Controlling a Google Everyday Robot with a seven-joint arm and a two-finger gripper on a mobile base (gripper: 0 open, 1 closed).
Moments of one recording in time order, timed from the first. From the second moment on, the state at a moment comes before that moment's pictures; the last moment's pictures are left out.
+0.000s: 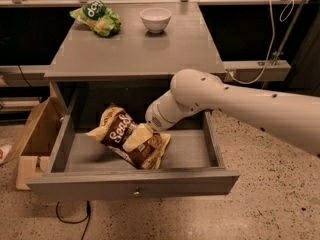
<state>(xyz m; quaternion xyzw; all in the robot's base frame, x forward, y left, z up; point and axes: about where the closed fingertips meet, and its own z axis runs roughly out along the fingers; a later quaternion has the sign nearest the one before) 0.572 0.056 0.705 -0.48 0.81 0.21 0.25</state>
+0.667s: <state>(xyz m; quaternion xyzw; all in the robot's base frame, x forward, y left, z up) 0.599 0.098 0.669 -0.46 0.81 0.24 0.28</state>
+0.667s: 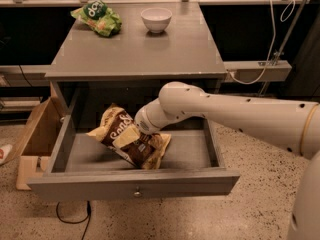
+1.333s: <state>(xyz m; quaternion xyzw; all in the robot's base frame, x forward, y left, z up) 0.602 0.116 0.667 -0.42 0.76 0.37 0.32</state>
